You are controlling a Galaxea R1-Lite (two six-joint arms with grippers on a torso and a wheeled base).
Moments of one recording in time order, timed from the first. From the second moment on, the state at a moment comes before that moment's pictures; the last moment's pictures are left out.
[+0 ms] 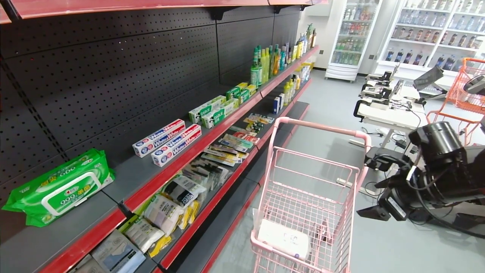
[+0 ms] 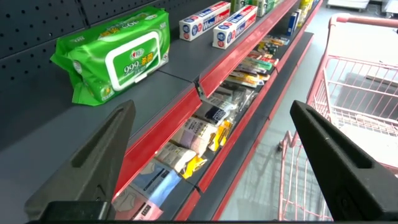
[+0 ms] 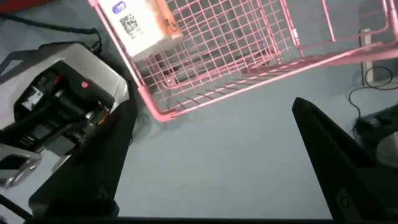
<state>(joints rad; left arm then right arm) 0.00 0.00 0.00 0.00 0.01 0.01 0.08 1.69 -0.86 0.17 0.18 -0.62</state>
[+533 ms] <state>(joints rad) 0.00 0.00 0.00 0.00 0.01 0.01 0.17 1.87 -1.01 0.17 0.17 -0.63</state>
